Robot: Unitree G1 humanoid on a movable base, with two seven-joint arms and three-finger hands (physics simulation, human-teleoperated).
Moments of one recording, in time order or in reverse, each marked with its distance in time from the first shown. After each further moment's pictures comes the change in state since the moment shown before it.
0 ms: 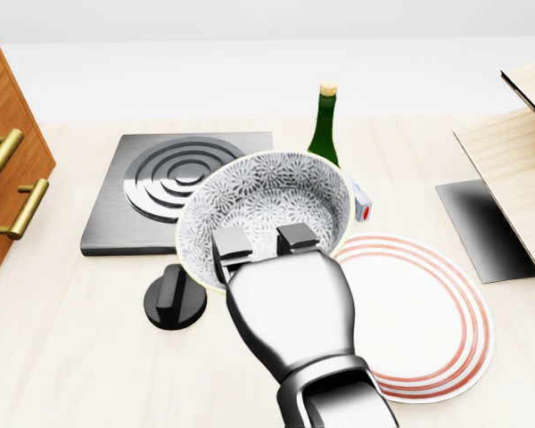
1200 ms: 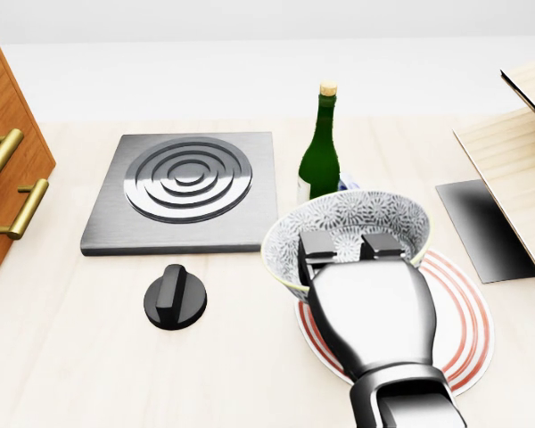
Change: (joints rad) left arm 0.000 0.000 0.000 0.000 -0.004 0.001 0.001; right arm 0.062 -0.081 -0.169 -0.088 -0.018 0.000 0.000
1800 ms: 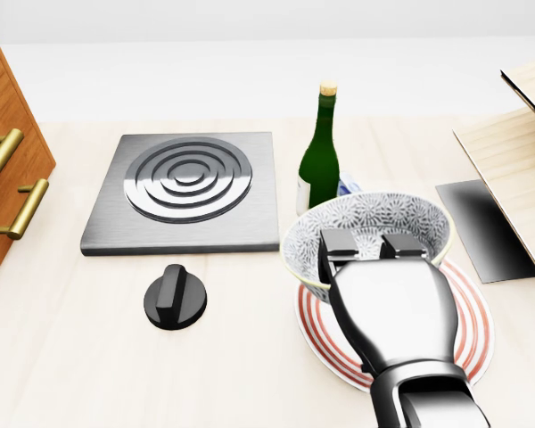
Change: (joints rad) left arm -0.001 0.000 0.000 0.001 -0.005 -0.001 0.000; right arm -0.003 -0.027 -0.065 -0.004 0.042 0.000 0.000
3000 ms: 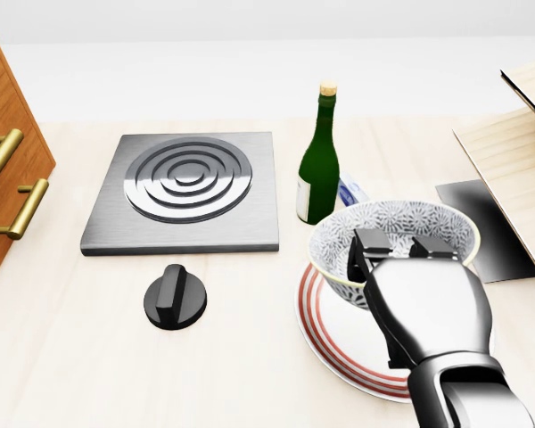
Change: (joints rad) left arm -0.001 0.000 0.000 0.001 -0.003 0.000 0.000; right arm -0.015 -0.066 -0.140 0.024 0.156 0.000 0.000
